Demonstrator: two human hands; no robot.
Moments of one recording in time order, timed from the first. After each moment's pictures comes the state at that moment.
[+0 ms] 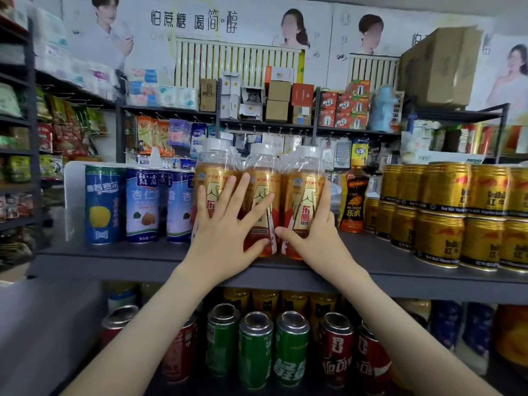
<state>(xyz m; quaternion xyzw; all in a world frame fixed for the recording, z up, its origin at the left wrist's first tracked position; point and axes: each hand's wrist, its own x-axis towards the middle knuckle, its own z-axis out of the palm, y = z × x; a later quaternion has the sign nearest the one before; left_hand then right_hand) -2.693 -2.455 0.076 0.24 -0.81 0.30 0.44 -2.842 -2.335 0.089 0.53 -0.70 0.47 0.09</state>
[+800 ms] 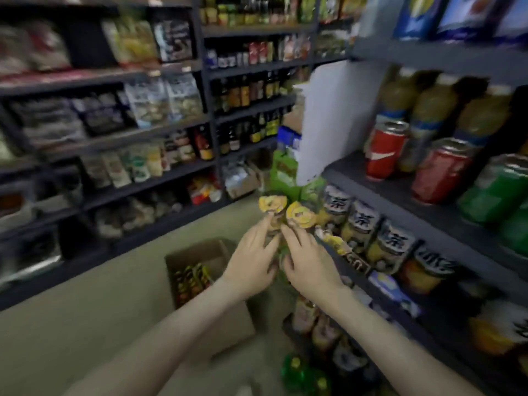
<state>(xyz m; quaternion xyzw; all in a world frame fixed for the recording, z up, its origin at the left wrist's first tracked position) -2.397 -2.288 -0.235 0.60 -0.78 0.01 0.17 -2.547 -2.319 -0.215 0.88 -0.44 0.15 -0.06</state>
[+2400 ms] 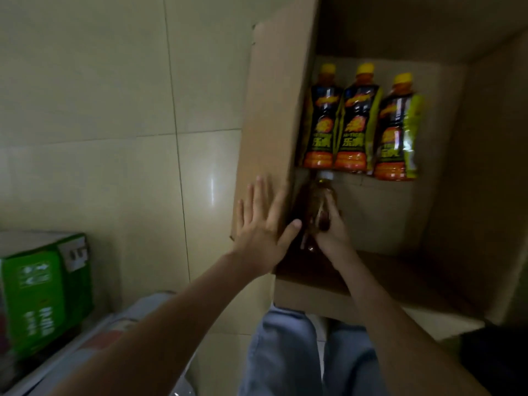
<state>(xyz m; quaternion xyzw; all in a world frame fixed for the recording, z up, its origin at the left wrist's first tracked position) -1.965 -2.332 -0.974 0.88 -0.30 -0.37 0.07 -2.071 -2.450 -1.057 0.57 -0.51 -0.18 -0.62</state>
